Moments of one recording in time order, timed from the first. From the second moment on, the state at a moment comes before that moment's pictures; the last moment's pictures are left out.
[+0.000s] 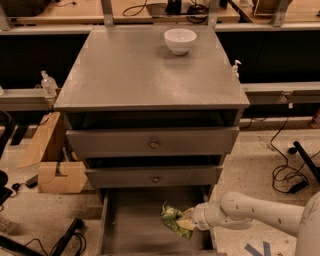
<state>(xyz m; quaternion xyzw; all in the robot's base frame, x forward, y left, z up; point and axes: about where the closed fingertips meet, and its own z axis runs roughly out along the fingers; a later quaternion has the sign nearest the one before) 0.486 -0.098 0.330 -0.42 0.82 0.29 0.25</state>
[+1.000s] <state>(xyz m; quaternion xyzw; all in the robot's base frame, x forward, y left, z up) 0.483 -0.092 0.328 -0.43 0.82 0.29 0.25</state>
